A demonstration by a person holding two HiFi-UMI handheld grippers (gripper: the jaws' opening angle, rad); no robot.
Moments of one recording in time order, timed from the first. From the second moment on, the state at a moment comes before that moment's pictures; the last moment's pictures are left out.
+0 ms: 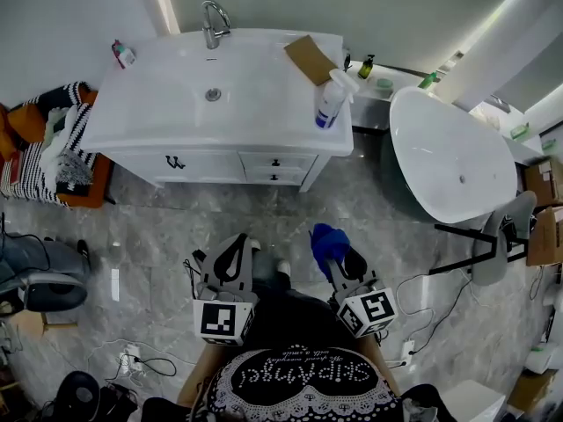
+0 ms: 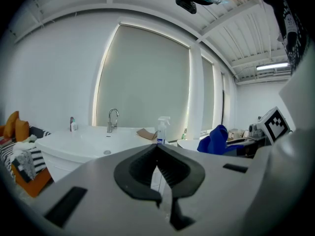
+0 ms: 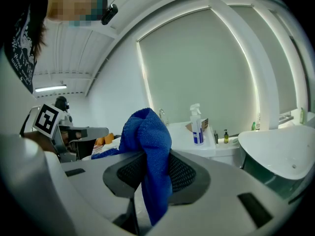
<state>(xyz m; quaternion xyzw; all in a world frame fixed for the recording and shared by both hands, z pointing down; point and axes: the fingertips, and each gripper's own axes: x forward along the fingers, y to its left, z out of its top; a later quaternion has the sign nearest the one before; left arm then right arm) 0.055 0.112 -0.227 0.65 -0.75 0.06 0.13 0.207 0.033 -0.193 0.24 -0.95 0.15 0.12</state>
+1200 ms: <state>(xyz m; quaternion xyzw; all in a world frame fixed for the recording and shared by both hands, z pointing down) -0.076 0.073 -0.213 0.69 -0.70 0.08 0.17 0.075 0.011 -0.187 0.25 -0.94 0.19 0.12</state>
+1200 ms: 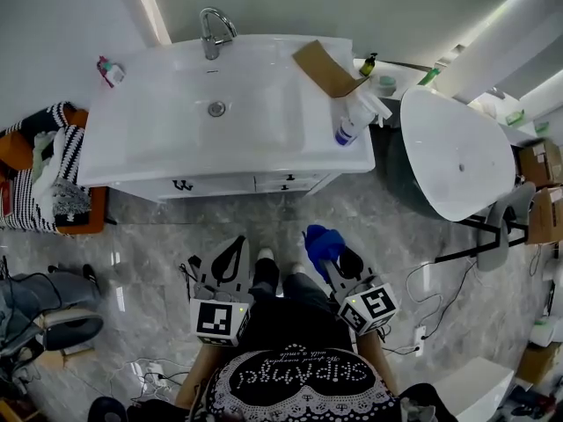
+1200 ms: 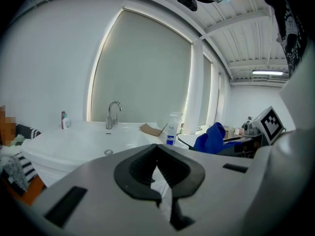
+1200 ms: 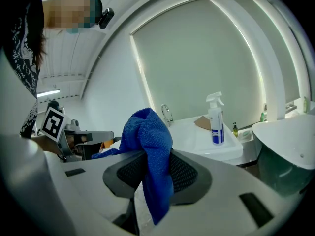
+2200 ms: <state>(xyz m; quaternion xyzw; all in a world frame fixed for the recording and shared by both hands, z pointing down) 0.020 0.049 -0.230 0.67 -0.72 0.05 0.15 0.127 -0.009 -0.205 0.14 -0.97 0.18 0.09</state>
